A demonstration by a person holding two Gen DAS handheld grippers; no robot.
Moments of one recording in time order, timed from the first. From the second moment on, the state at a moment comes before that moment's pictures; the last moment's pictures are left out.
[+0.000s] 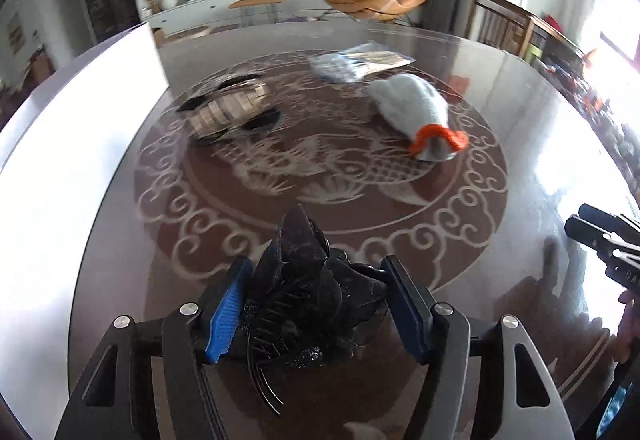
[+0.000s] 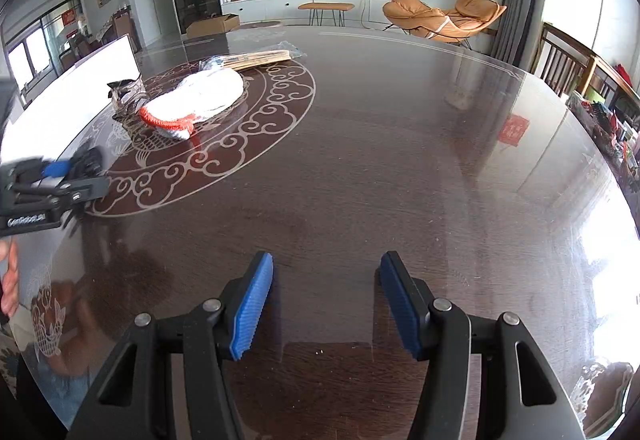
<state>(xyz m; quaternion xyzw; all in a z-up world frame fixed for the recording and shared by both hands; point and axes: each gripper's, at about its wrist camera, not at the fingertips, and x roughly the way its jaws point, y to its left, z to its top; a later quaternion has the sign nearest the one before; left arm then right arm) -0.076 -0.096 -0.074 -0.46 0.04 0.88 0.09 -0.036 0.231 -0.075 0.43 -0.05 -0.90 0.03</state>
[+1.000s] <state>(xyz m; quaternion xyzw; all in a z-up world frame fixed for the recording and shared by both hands) -0.068 -0.084 -0.084 -0.45 0.03 0.89 0.06 -0.079 0.214 -0.069 0.41 0.03 -0.91 0.08</state>
